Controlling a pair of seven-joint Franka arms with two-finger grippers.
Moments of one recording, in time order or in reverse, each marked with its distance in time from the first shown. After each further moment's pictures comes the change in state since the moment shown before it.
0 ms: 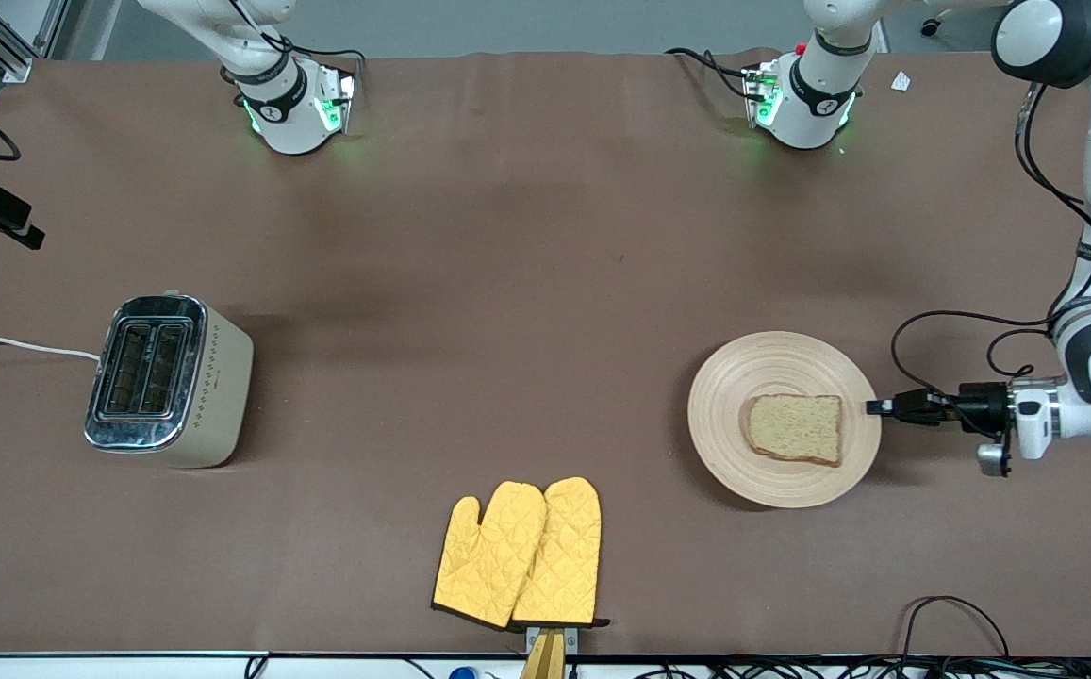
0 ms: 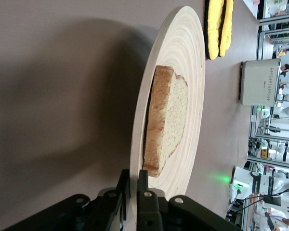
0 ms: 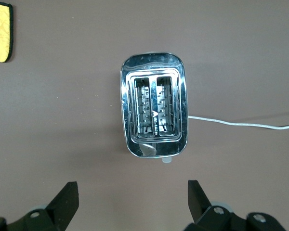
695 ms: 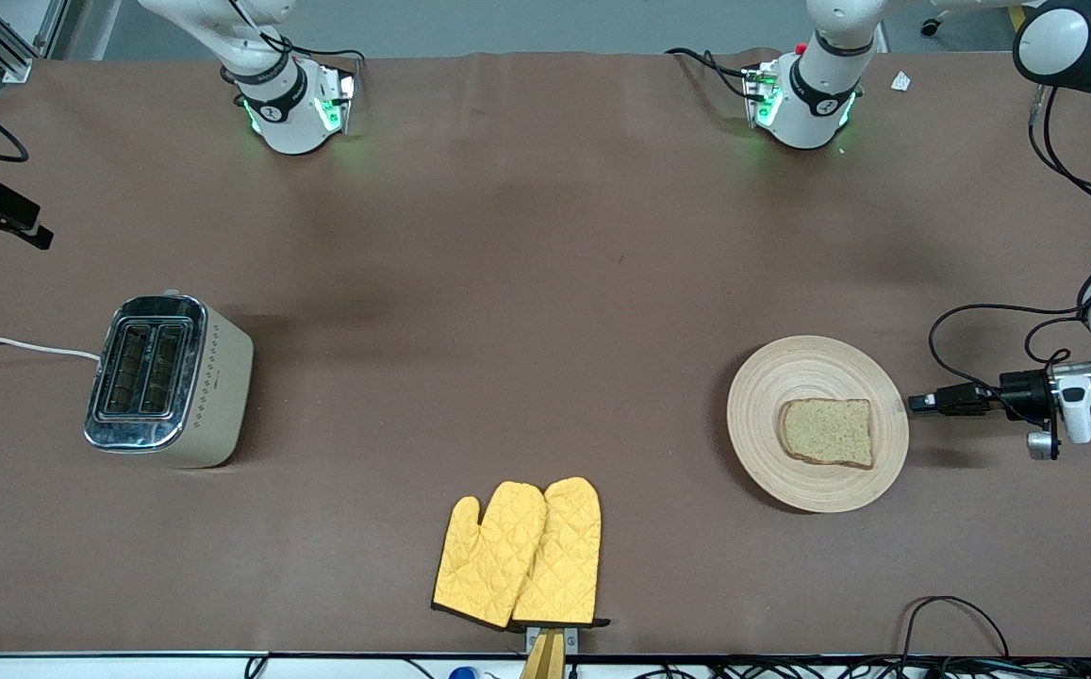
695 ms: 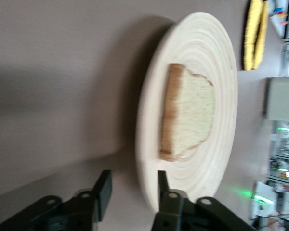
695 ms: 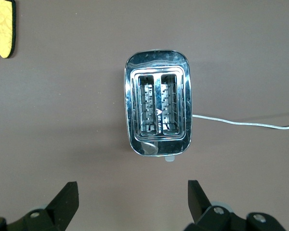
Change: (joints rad) left arm 0.078 0.030 0.035 0.022 0.082 0.064 0.016; right arm 0.000 0.000 0.018 -0.002 0.001 -0.004 -0.001
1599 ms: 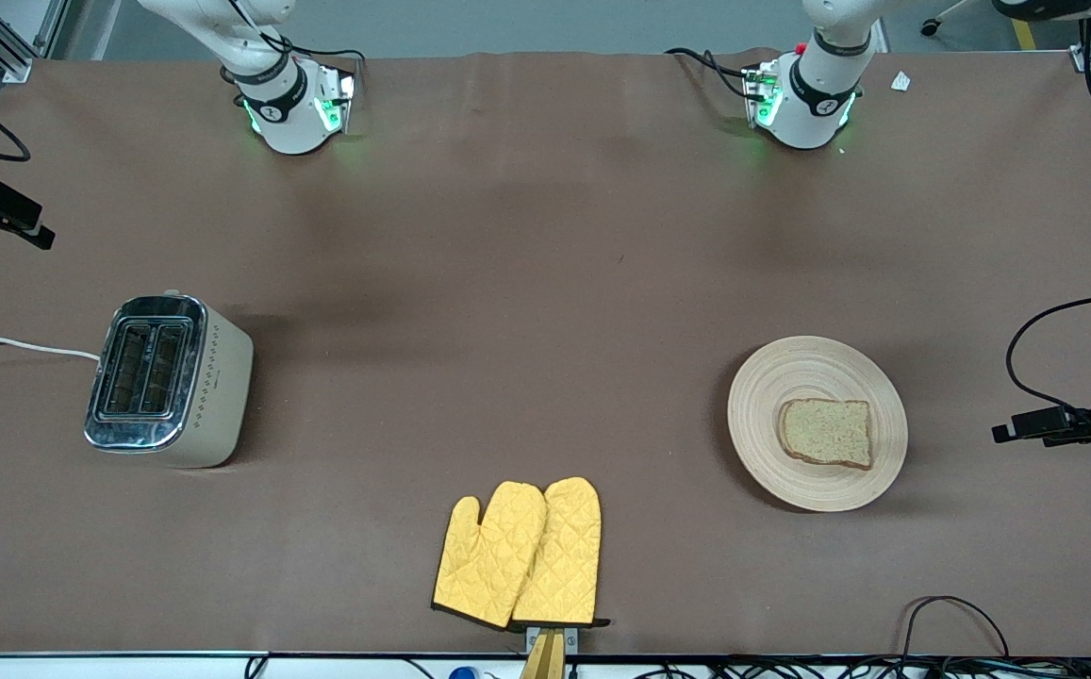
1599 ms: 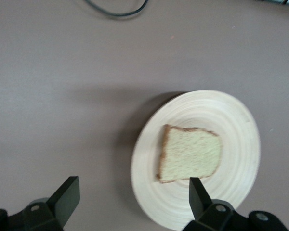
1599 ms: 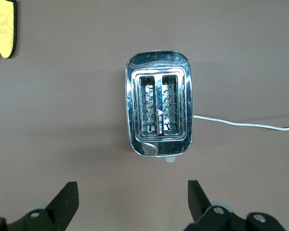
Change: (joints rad) left arm -0.197 -0.279 -0.016 0.126 0.399 0.067 -0.510; right arm 0.000 0.000 0.003 0.001 0.000 0.001 0.000
